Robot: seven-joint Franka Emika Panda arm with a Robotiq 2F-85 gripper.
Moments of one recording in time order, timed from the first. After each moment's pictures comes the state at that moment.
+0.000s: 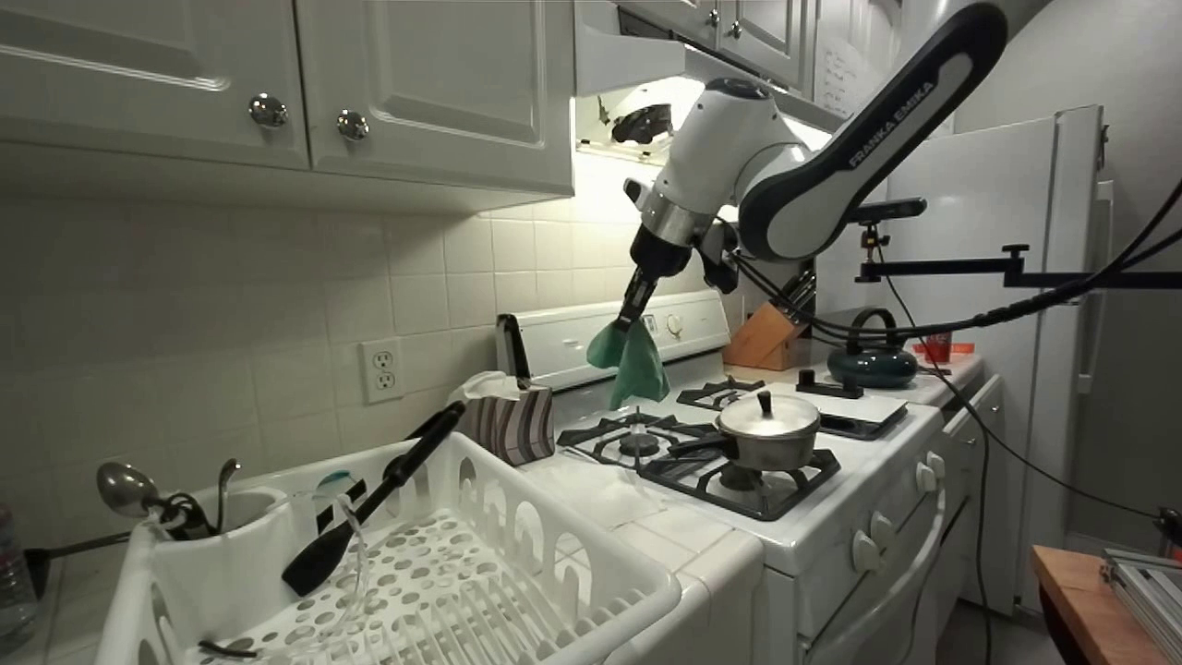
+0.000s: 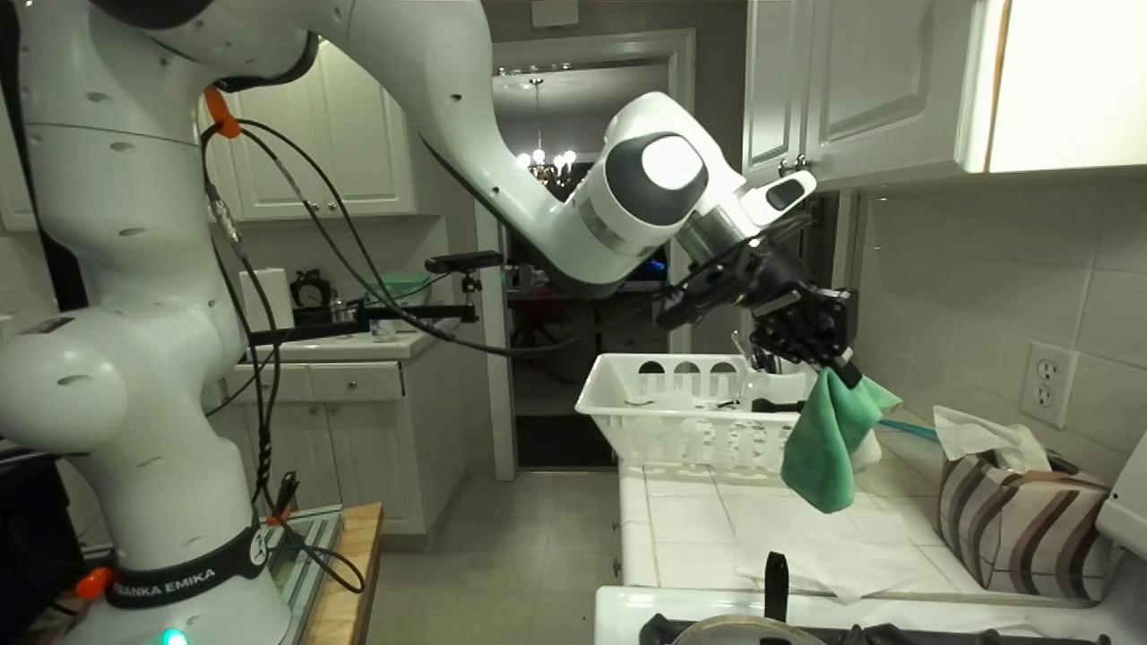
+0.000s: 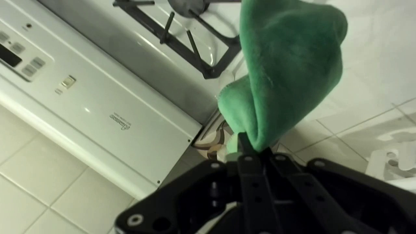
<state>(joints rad) -0.05 0.11 -0.17 -2.15 -0.75 2.87 0.16</state>
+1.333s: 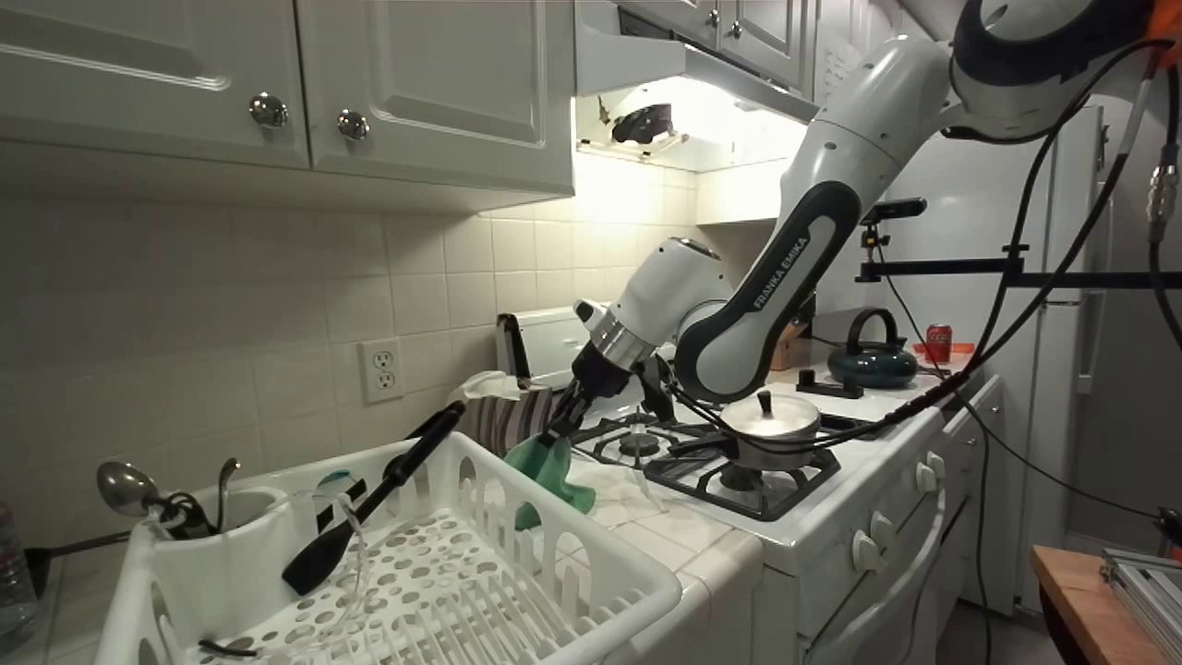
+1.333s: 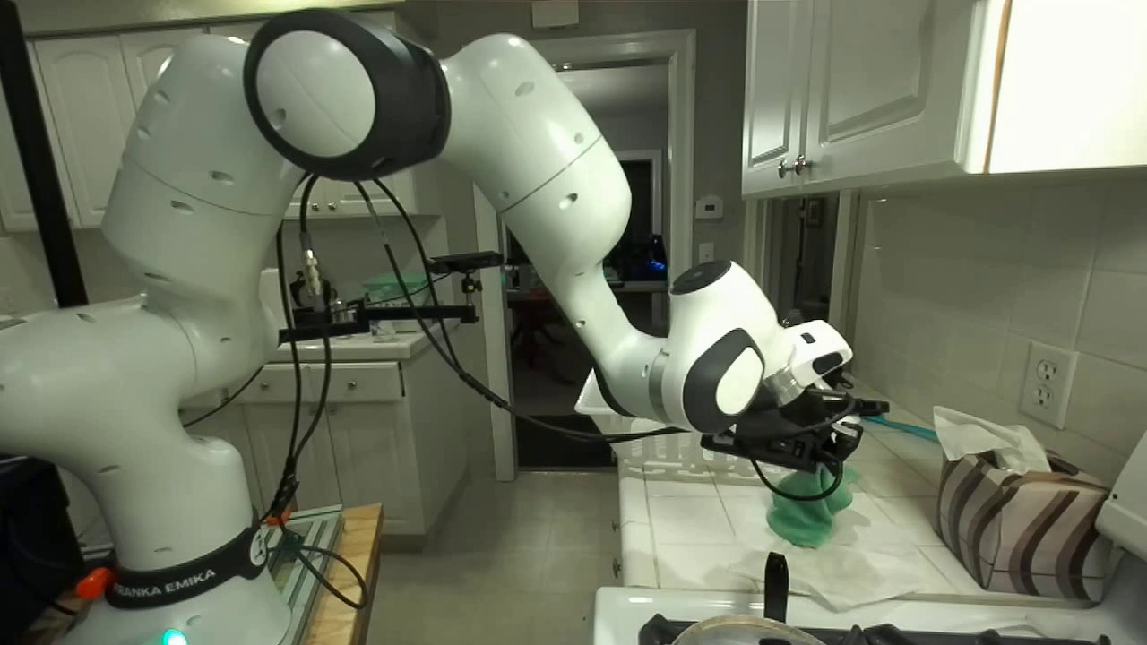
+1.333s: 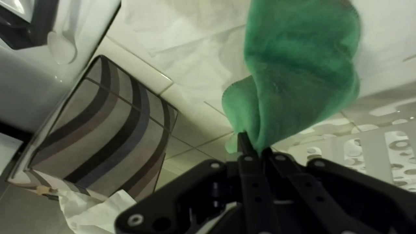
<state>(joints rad) -0.45 0.63 0.31 -1.93 -0.62 3.21 -0.06</state>
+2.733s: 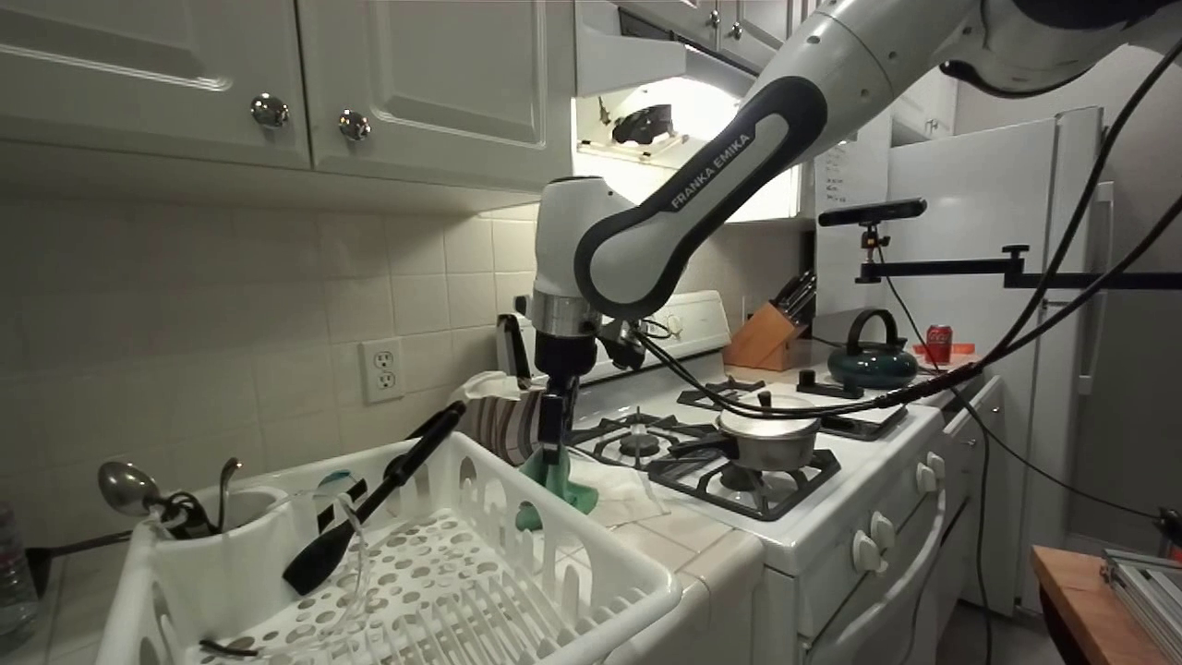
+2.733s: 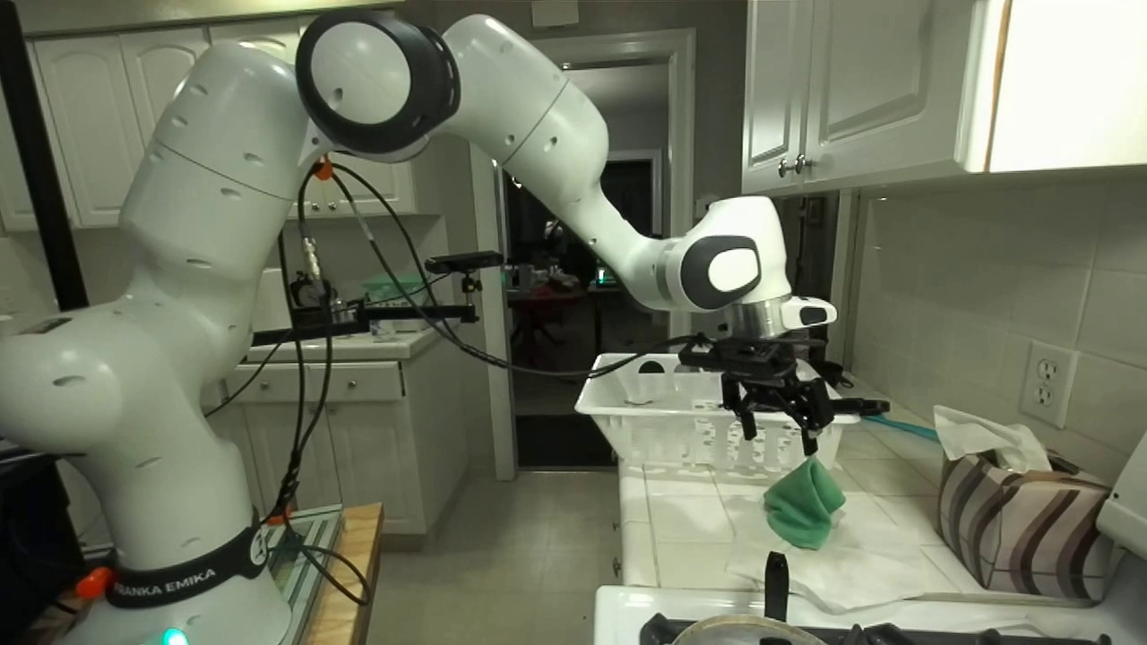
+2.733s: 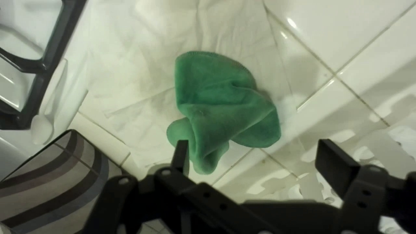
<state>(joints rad) -0.06 0.54 0.09 -1.73 -0.26 2.44 -0.14</state>
